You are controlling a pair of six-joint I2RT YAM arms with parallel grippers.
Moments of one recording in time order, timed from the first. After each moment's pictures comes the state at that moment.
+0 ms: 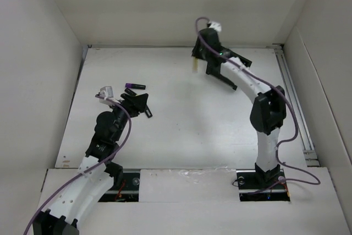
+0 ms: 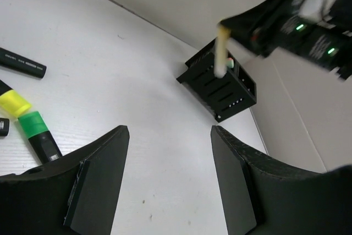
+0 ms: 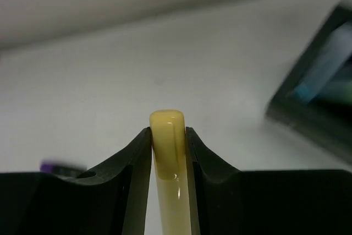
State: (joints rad) left arm -0.37 0.55 0.37 0.18 -0.08 -0.74; right arm 0.53 2.04 1.87 -0.36 0.27 0.54
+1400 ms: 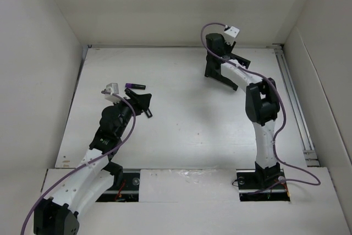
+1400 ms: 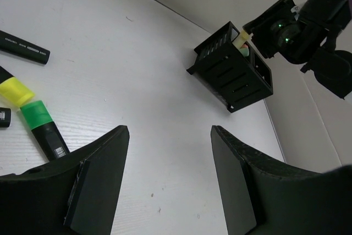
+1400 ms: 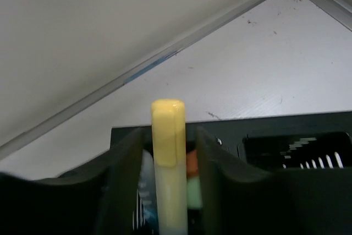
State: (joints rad) left arm -0.37 0.68 0.39 0.21 -0.05 -0.74; right arm 0.38 2.22 1.87 -0.05 0.91 0.45
